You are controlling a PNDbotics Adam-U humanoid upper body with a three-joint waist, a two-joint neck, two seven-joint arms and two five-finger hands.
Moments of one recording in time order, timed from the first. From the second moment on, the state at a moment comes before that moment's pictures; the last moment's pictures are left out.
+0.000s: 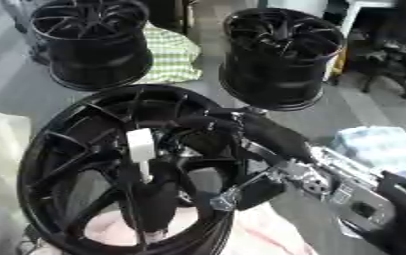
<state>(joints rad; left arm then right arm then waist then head) -0.10 0.33 0.30 -1.47 0.24 -0.25 -0.87 -0.37 -0.91 0.58 -1.98 0.33 -0.25 -0.08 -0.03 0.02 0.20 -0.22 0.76</state>
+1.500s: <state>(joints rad) -0.12 0.28 0.27 -1.47 0.19 -0.24 -0.88 -0.71 -0.68 0.62 -1.61 -0.04 0.17 0.34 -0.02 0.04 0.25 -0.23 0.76</state>
